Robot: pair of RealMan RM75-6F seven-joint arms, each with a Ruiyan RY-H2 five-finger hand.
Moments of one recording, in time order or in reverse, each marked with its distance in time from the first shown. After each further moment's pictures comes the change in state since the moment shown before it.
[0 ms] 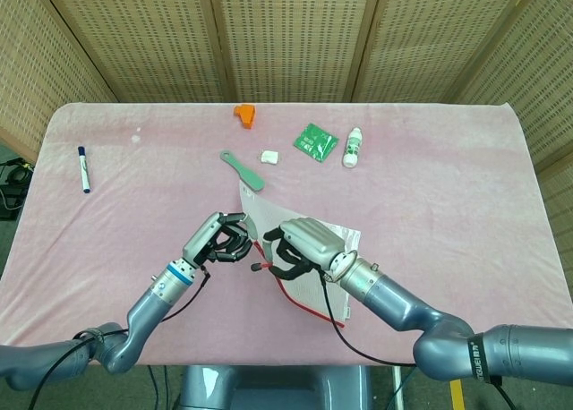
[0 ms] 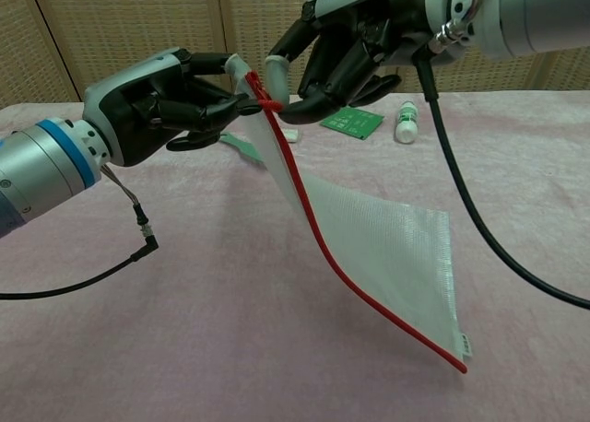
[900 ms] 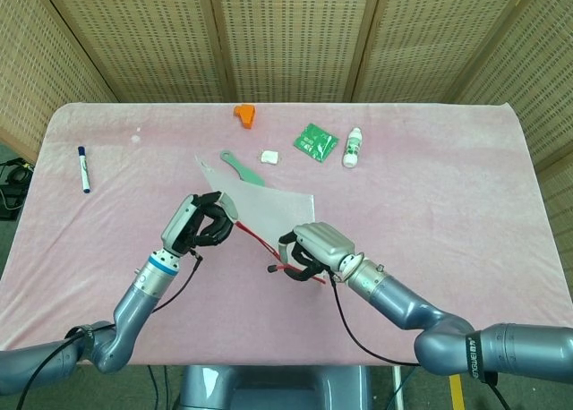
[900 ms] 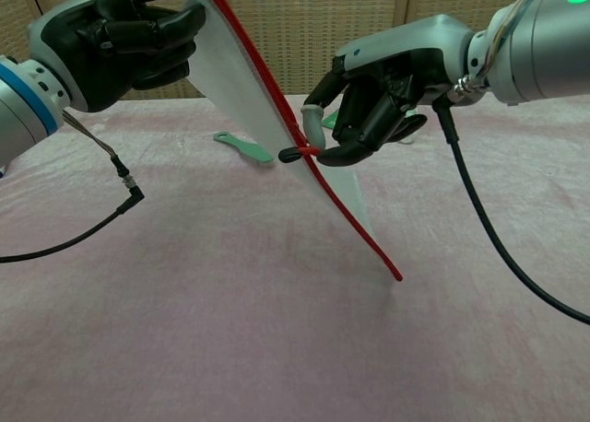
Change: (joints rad) left arm 0.038 0.072 -0.079 -0.089 -0.017 0.074 -0.080; right arm -0.009 -0.023 -0.070 0.057 0.028 -0.019 -0.048
